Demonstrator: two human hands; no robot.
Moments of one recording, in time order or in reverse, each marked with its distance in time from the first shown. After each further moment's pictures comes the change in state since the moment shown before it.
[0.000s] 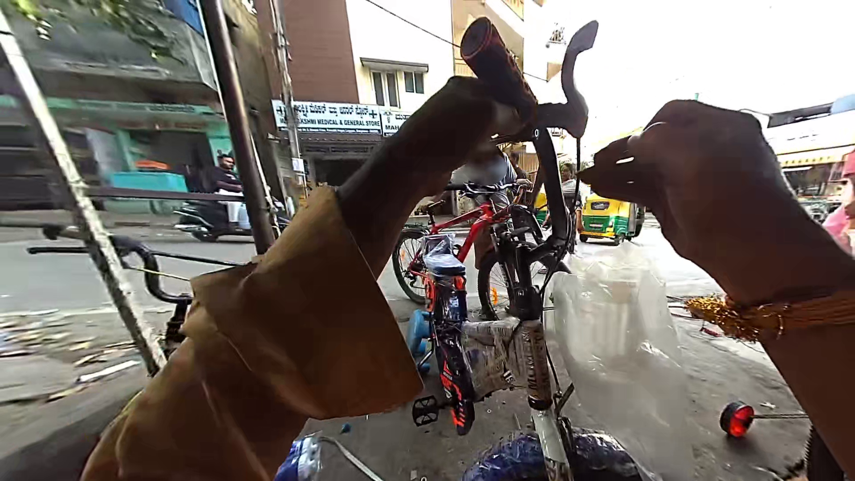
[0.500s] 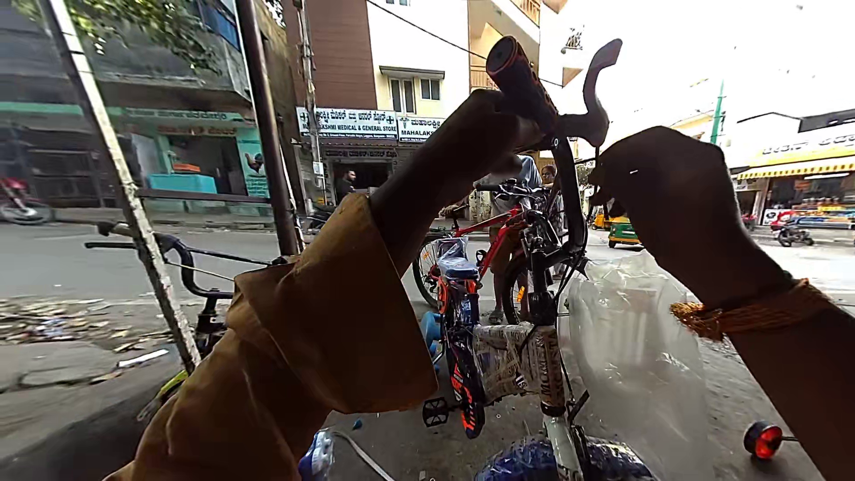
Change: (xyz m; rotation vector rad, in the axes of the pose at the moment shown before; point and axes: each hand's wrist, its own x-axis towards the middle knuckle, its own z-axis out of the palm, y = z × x) left_hand 0.001 0.002 0.000 0.004 0.017 -0.035; right_hand 0.015 0.037 0.006 -0.406 -0.058 -0.309
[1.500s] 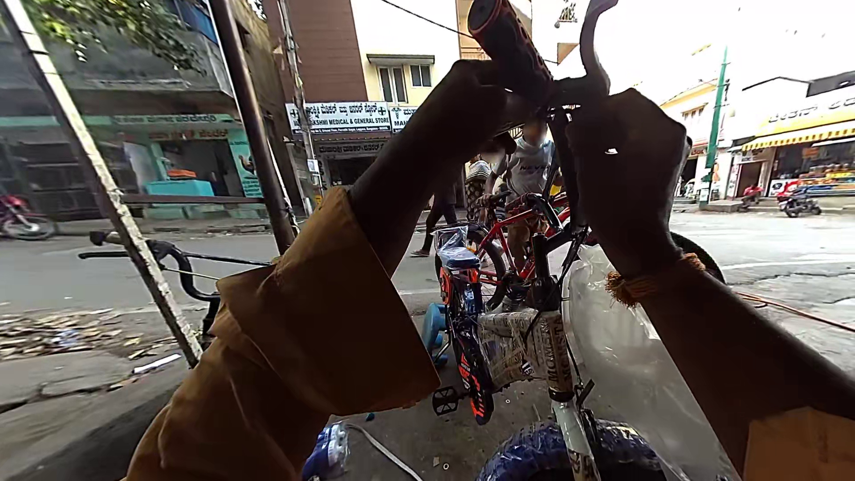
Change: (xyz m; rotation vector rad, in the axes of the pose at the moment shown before) left_hand -0.002 -0.008 0.000 -0.024 -0.024 0.074; right_hand 0.006 0.002 0.057 -0.053 0.394 -0.068
